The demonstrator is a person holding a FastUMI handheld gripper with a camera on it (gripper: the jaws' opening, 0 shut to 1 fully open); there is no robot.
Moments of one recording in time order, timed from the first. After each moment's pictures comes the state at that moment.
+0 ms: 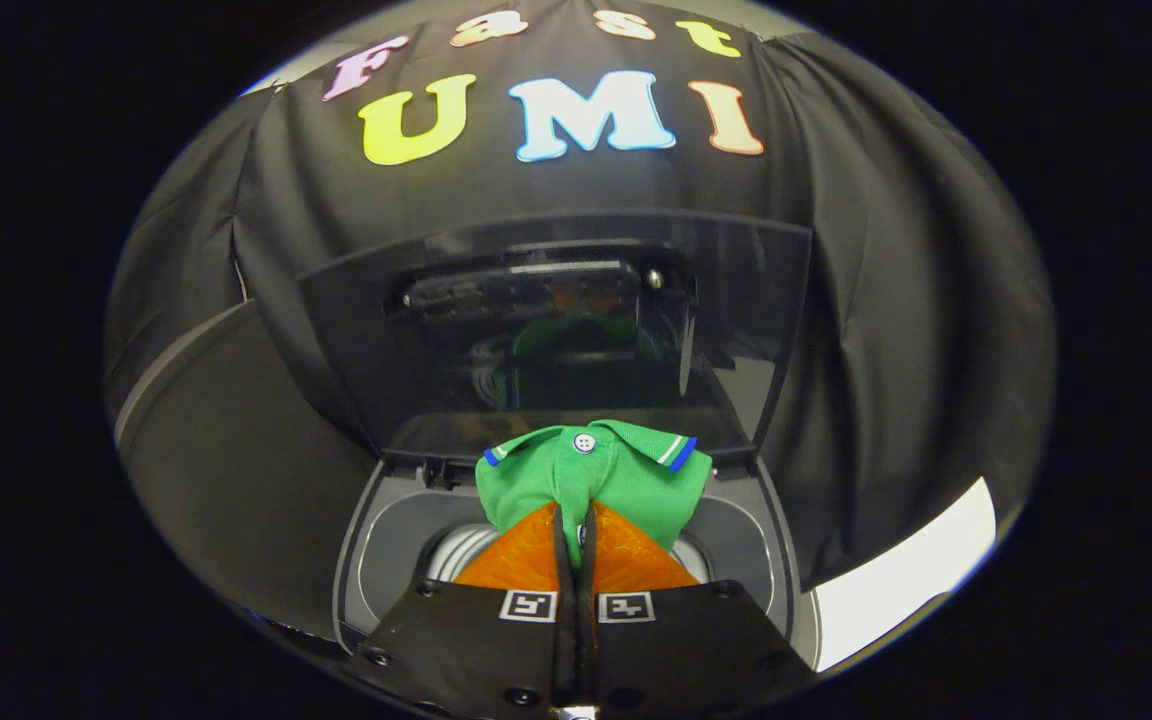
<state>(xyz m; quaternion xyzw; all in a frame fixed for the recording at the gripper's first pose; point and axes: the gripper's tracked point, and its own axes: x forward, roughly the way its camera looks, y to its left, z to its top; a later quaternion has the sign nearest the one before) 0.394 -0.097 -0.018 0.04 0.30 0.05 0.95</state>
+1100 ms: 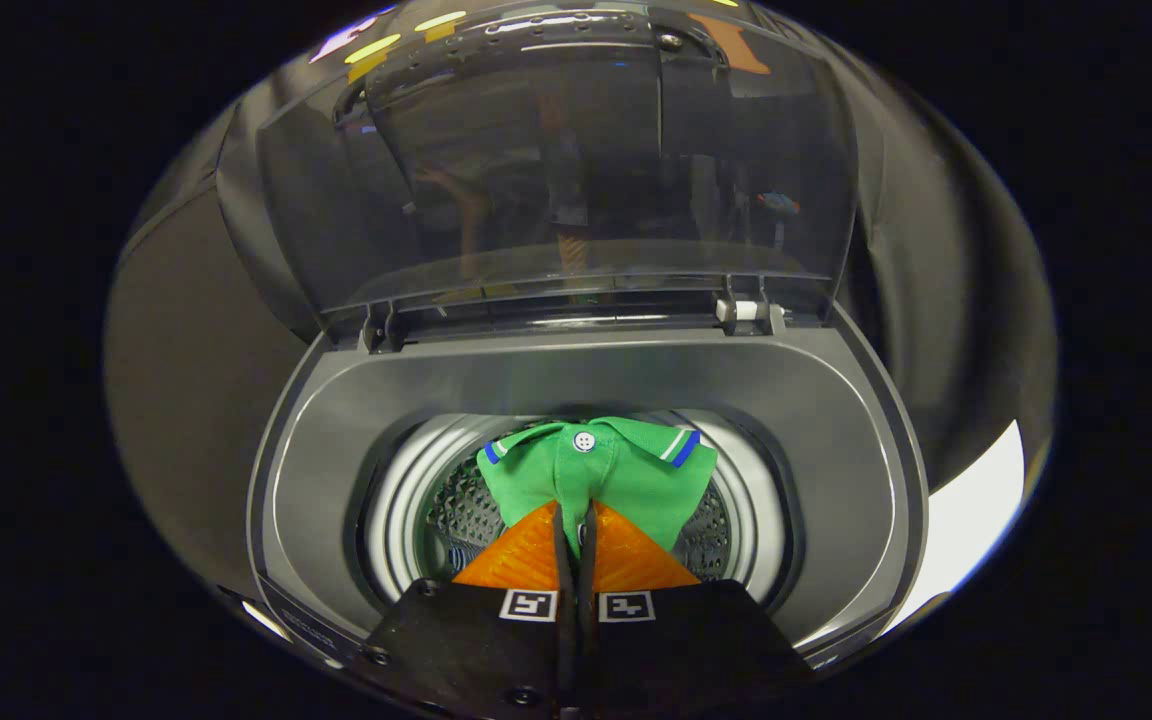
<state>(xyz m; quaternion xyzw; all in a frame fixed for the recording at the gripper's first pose) 0.372 -0.078 -0.137 0.04 0.40 0.06 0.91</state>
